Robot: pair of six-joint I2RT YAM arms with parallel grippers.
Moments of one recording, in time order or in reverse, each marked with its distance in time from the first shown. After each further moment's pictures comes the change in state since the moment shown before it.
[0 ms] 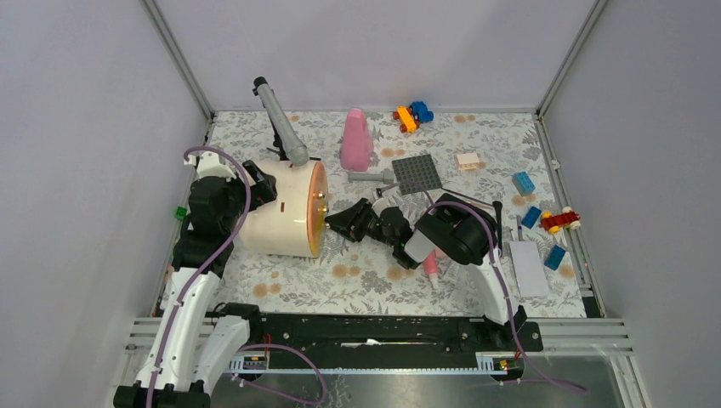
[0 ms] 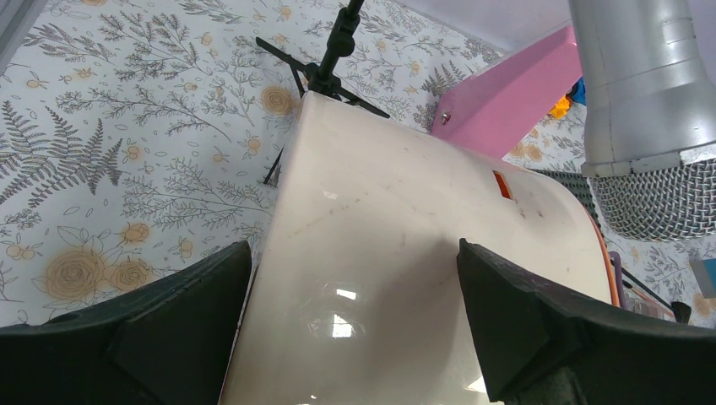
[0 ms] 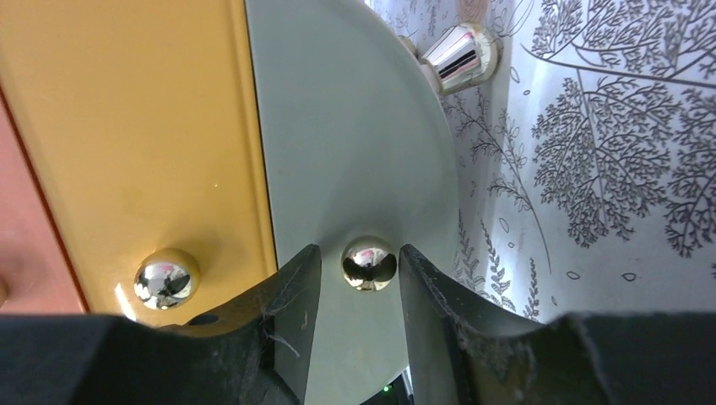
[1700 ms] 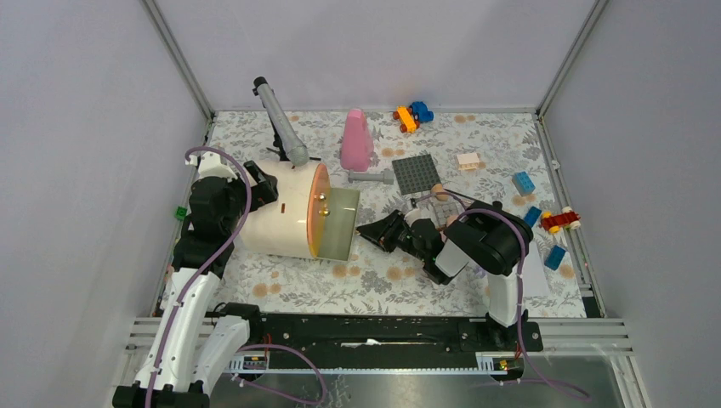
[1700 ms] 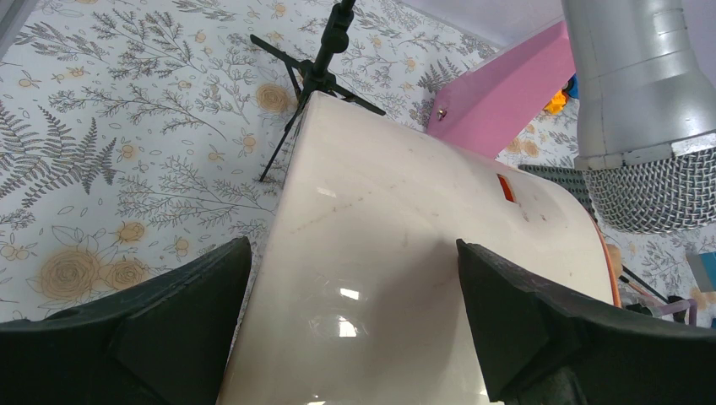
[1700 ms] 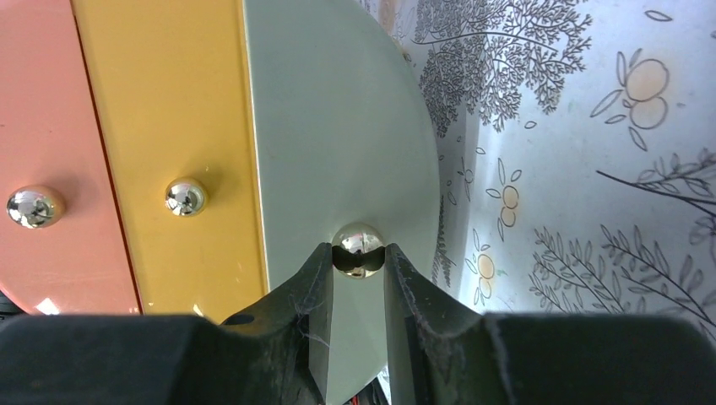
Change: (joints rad) left arm -0.005 0.002 0.000 -0.003 0.000 0.000; right arm -0.071 -0.230 -0.360 0.044 0.062 -0.092
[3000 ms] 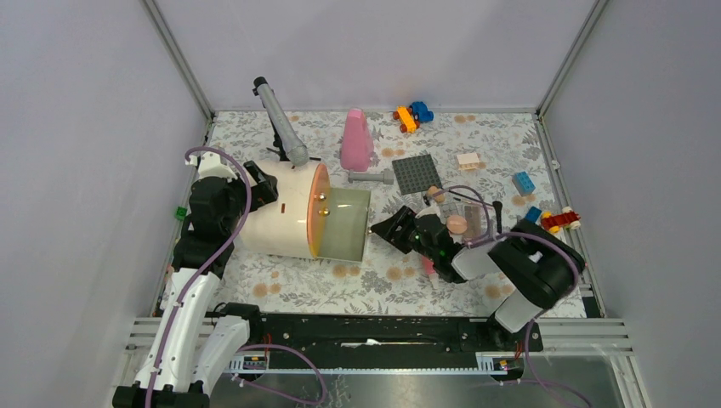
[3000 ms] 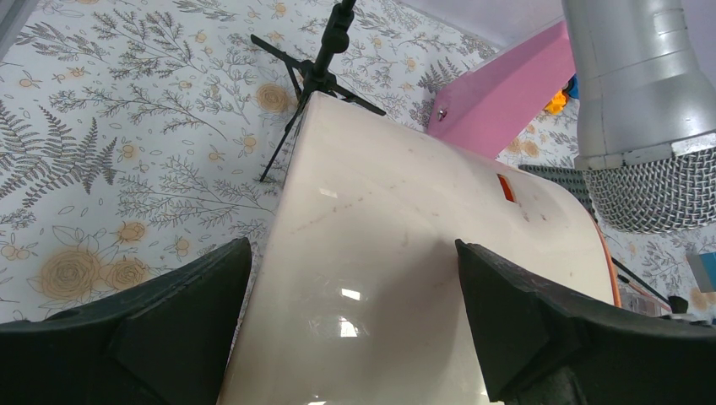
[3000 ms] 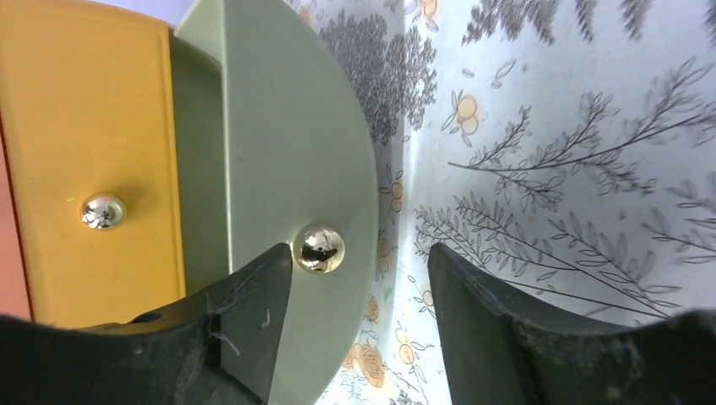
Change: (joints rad) left arm 0.000 0.000 0.000 -0.001 -0.001 0.000; right arm -0.013 -0.292 -0.066 -0.420 0.152 -0.198
